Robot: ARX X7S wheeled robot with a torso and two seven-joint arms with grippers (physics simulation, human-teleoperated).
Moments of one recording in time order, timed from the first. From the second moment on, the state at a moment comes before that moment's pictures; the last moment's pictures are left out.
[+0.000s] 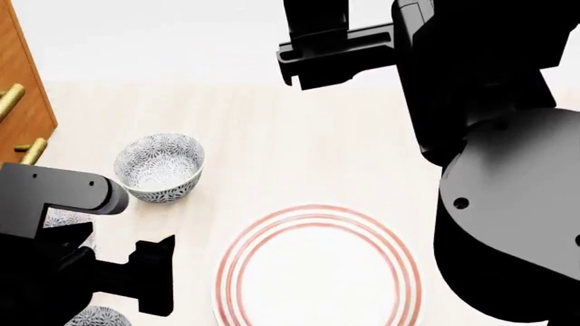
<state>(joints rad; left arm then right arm) -0.74 -0.40 0.16 0.38 -1.52 -1.30 -0.99 1.34 0.55 -0.31 -0.47 1.36 1.18 0.92</state>
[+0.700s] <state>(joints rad) -0.62 -0.44 0.21 0.38 -1.44 -1.25 -0.92 1.34 0.56 -0.33 -0.47 1.36 1.17 0.92</state>
